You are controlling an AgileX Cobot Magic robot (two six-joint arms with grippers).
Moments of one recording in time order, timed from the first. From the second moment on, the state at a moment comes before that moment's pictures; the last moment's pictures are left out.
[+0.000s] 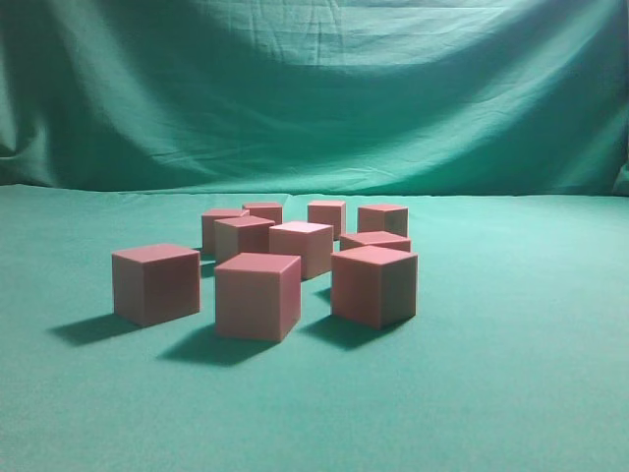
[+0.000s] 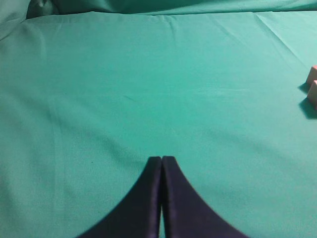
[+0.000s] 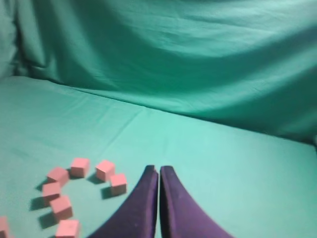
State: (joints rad) left arm -0.01 -0.01 0.02 0.02 0.35 0.01; right arm 0.36 0.28 -0.59 0.03 0.58 -0.09
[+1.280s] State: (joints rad) left arm -0.01 -0.01 0.02 0.02 0.35 0.01; right arm 0.08 -0.01 0.03 0.13 0.38 -0.09
